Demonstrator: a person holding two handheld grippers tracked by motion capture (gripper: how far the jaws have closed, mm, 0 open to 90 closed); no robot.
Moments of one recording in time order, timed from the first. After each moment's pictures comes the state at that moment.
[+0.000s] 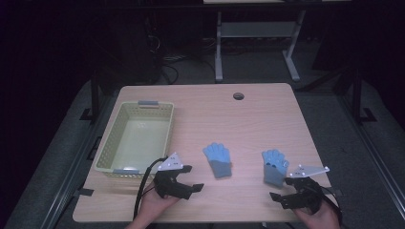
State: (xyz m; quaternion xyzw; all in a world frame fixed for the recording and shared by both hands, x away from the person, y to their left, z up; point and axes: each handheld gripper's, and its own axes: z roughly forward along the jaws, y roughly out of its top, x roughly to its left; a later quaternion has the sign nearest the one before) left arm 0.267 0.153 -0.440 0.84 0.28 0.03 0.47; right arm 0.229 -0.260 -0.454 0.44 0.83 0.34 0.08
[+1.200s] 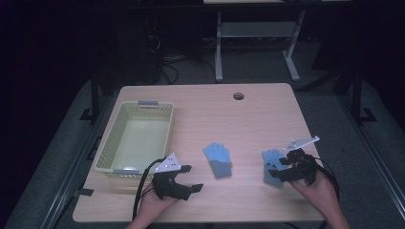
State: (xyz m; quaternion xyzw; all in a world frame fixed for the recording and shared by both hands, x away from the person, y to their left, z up) left arm 0.263 0.156 -0.439 0.83 0.28 0.04 0.48; right arm 0.292 -0.253 -0.418 0.42 0.86 0.30 0.08
